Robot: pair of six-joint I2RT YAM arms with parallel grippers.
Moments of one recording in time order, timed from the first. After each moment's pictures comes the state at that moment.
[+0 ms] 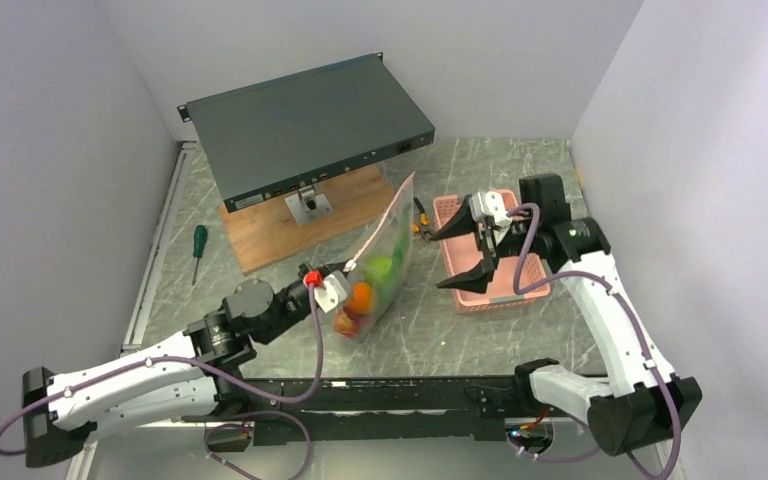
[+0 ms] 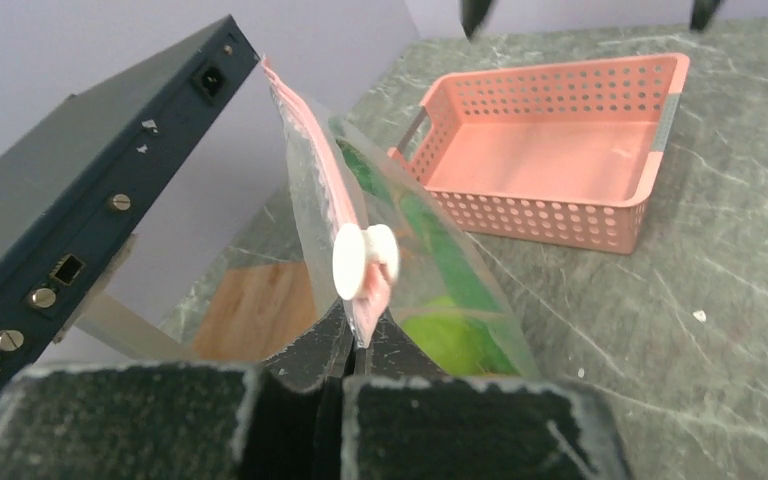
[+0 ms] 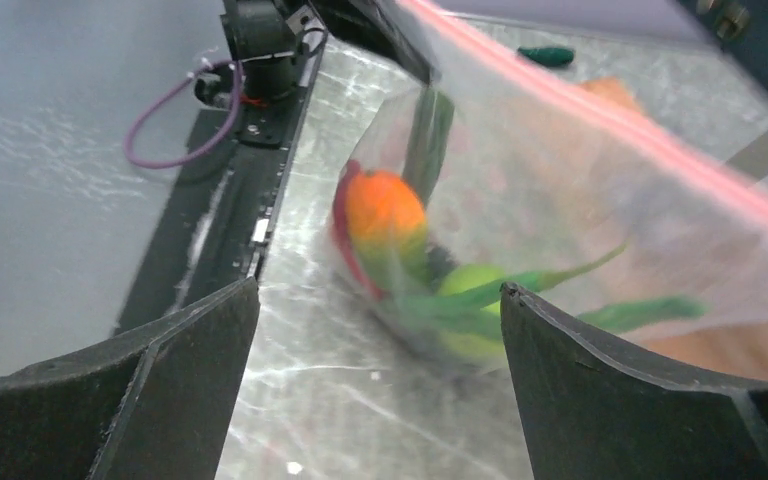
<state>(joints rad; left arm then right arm) -1.16 0.71 0.58 0.22 -0.28 0.45 0.23 1.07 1.09 -0.83 -1.36 -0.84</state>
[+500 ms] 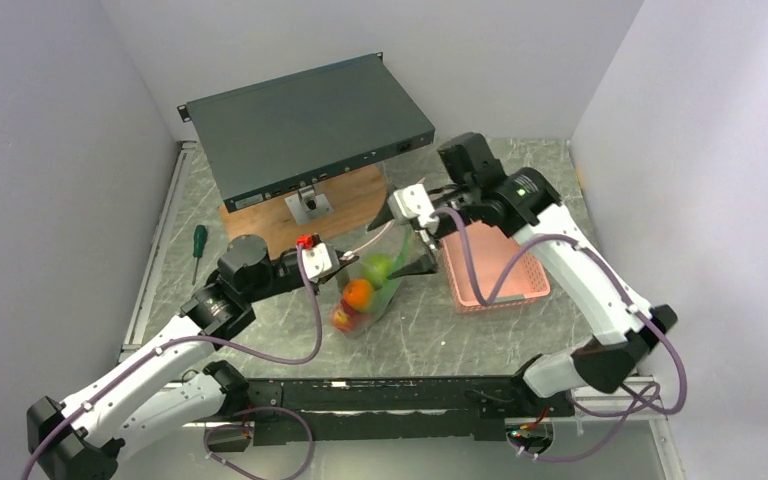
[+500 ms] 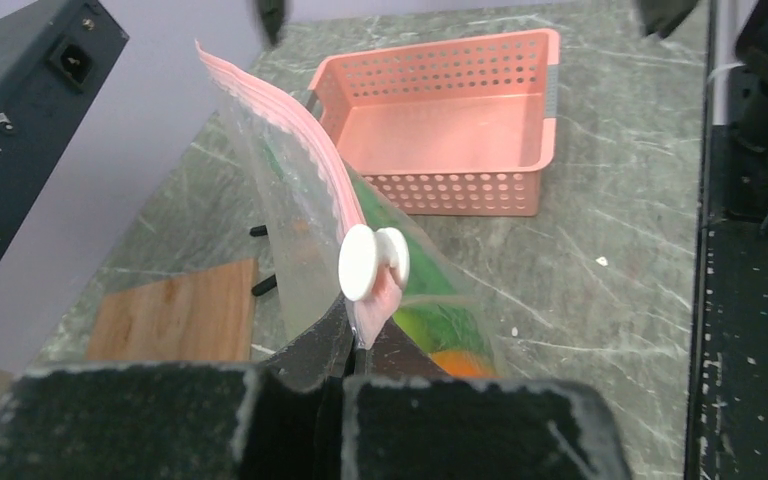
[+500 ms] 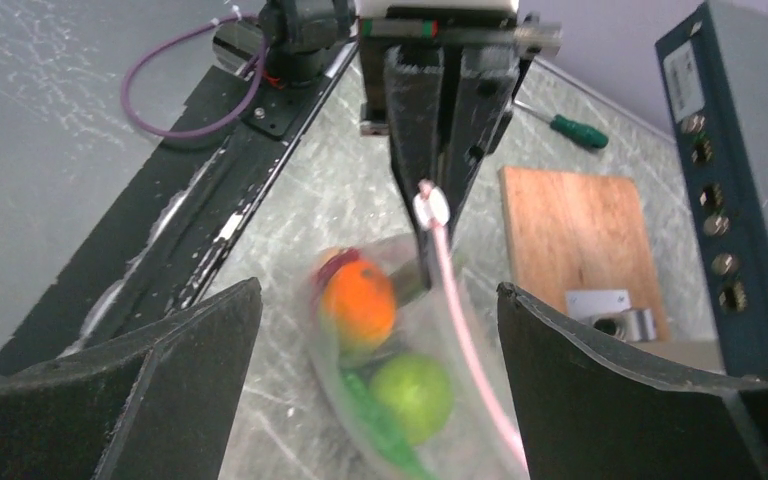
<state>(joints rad) -0.73 0.81 0.69 0.04 0.42 0.35 0.64 1.37 1.63 -1.07 -1.09 -1.06</state>
